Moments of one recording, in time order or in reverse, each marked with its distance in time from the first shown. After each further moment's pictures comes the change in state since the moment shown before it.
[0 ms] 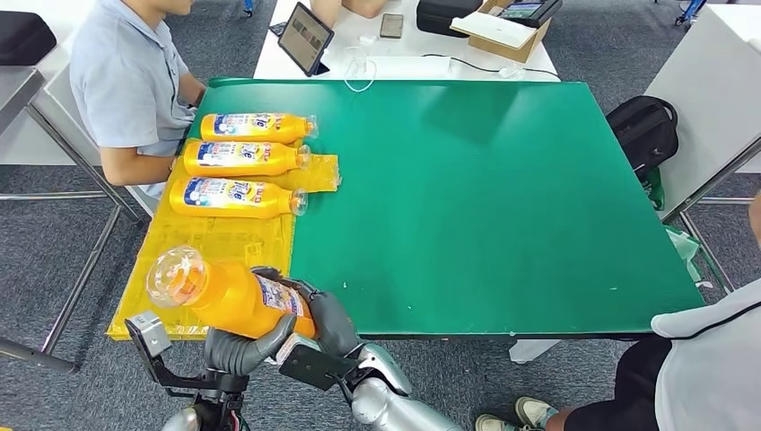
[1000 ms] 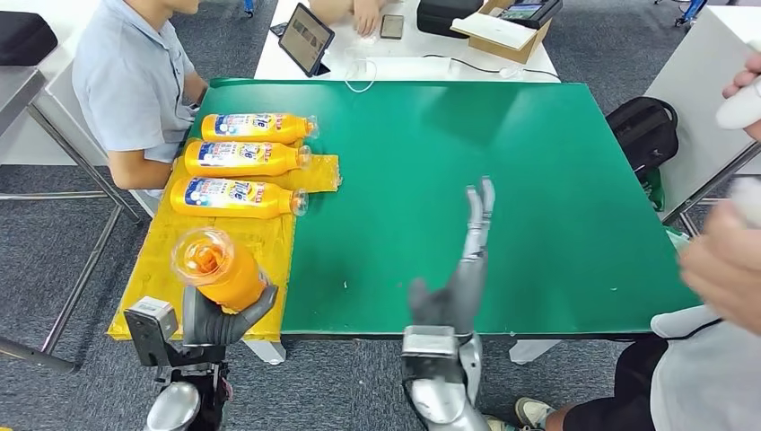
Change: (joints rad) left arm -0.098 0.009 0.118 0.110 -0.395 0.232 -0.109; right arm 0.313 -0.002 -0.482 -0.829 0.232 -0.354 -0.076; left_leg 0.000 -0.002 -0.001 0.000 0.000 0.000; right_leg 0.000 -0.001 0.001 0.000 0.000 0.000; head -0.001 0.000
